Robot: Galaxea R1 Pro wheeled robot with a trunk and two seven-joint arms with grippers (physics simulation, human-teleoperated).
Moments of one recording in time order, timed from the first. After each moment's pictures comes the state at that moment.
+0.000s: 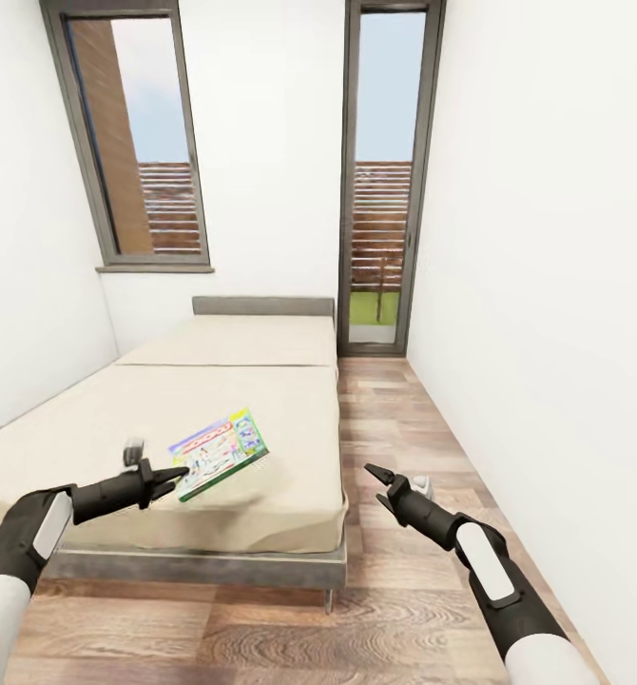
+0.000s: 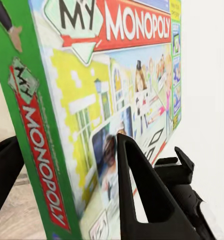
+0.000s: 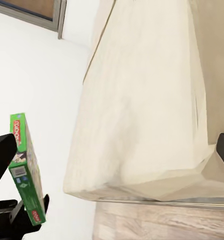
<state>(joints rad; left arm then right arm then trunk) -0.70 0.31 0.34 -0.68 0.29 0.99 -1.07 -0.51 0.01 -0.09 -0.88 -0.93 0.65 0.37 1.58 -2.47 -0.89</state>
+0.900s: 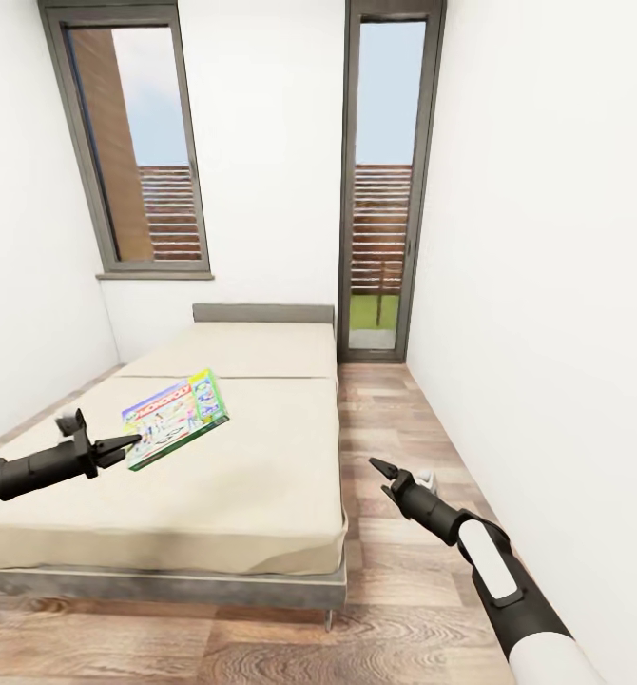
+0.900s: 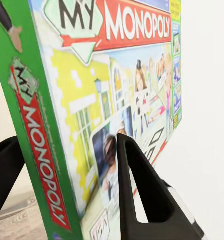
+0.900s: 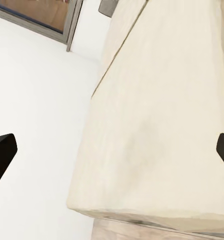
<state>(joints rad) -0.73 0.49 0.31 -0.77 0.28 1.04 -1.36 -0.51 -0.01 -0.08 -0.90 -0.92 0.59 0.39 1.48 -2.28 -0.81</state>
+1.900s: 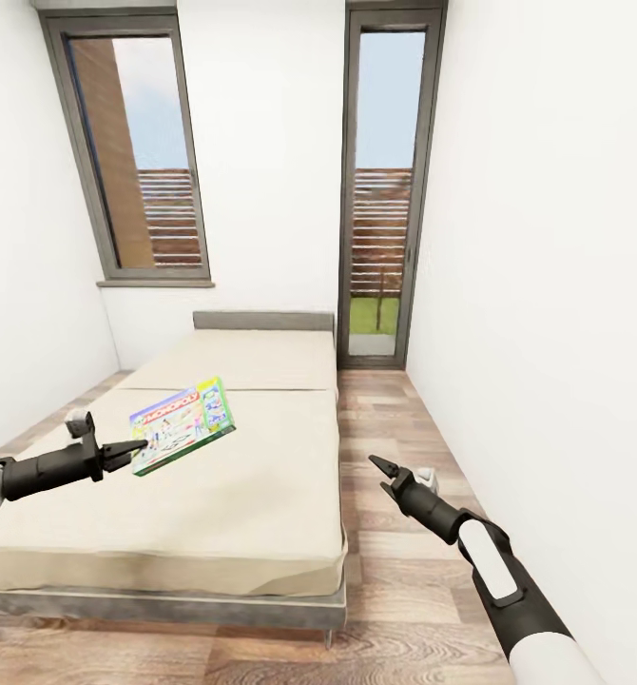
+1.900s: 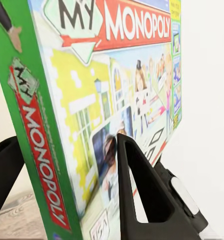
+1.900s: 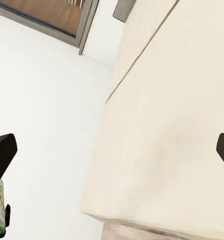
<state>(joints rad) -0.73 0.50 0.25 -0.77 0.28 1.04 -1.36 -0.51 -0.01 -0.08 -0.90 -0.92 0.58 0.43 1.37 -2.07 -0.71</state>
